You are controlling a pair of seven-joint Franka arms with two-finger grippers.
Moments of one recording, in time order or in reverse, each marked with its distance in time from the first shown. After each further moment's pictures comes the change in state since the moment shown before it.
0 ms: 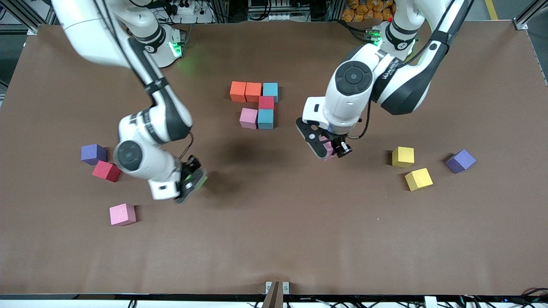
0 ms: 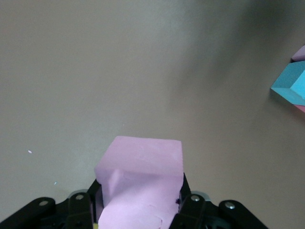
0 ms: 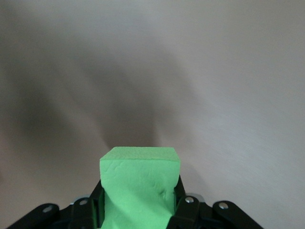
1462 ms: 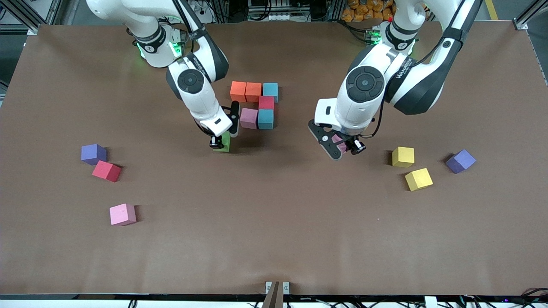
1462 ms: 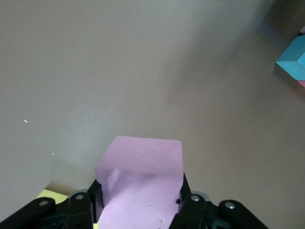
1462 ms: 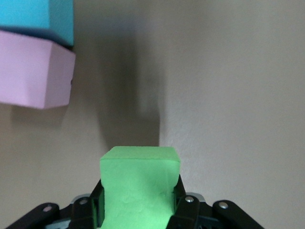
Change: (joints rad) left arm 0.032 -0.019 -0.006 0.001 0.000 -0.113 -0.002; right arm 0.583 -0.271 -0.373 -0.546 -0.005 0.398 -0.382
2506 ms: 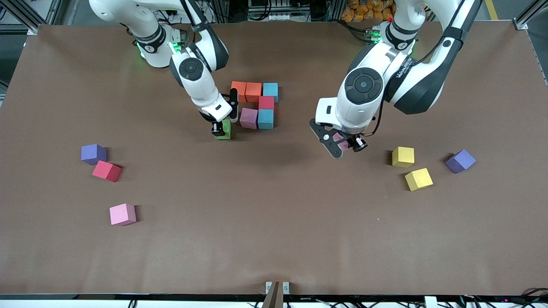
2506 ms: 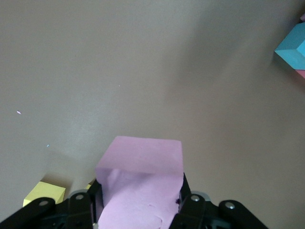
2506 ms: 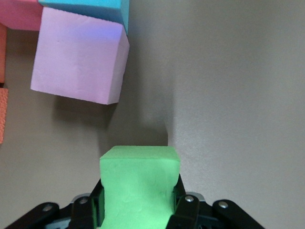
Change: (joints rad) left arm 0.000 0.000 -0.001 -0.001 0.000 -0.037 0.000; right arm 0.169 -0.029 -0.082 -0.186 0.145 0.150 -0.048
